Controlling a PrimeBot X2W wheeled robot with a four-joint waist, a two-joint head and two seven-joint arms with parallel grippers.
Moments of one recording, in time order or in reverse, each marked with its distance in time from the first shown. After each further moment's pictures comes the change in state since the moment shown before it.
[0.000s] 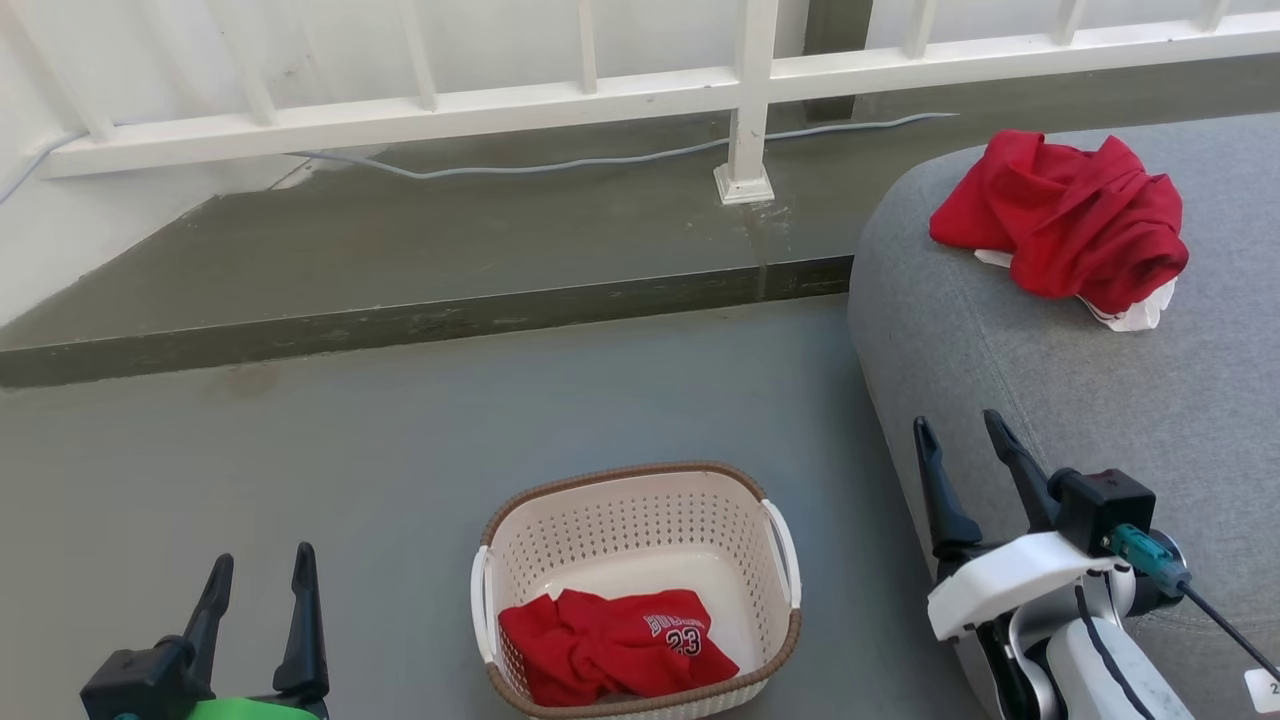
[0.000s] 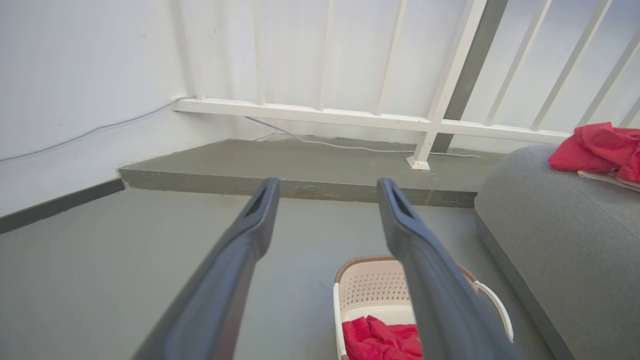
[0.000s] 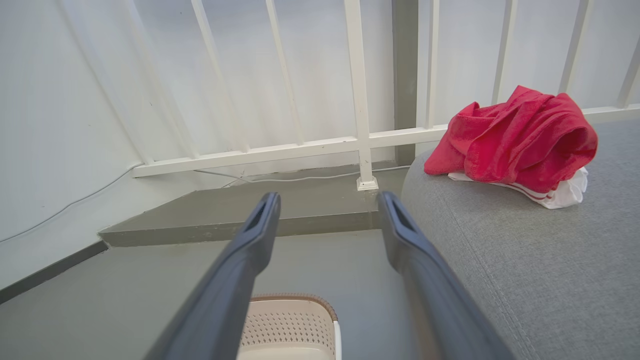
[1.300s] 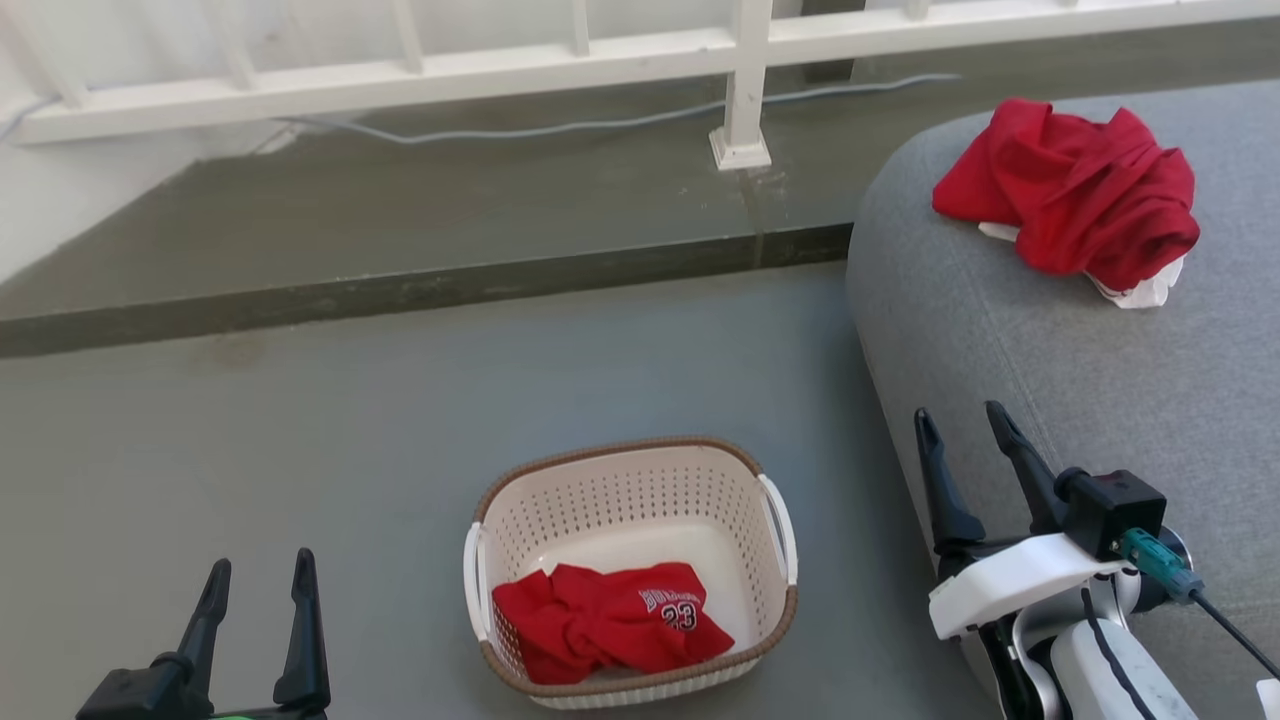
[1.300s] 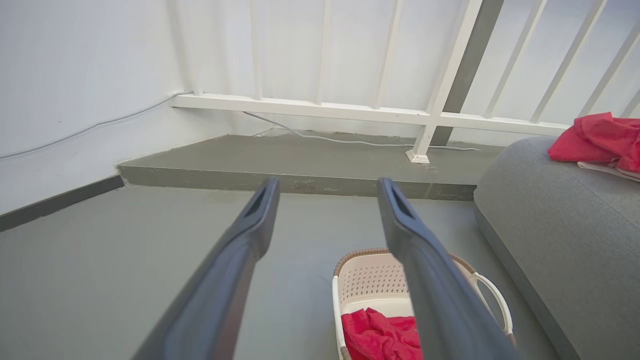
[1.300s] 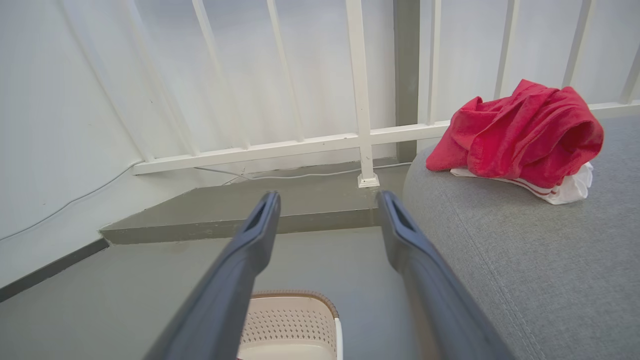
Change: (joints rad) left arm 0.052 -0.022 0.030 -0.071 0.047 0.000 -0.002; right arm 0.030 0.000 0.001 -0.070 -0.005 -0.002 0.000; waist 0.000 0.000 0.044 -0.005
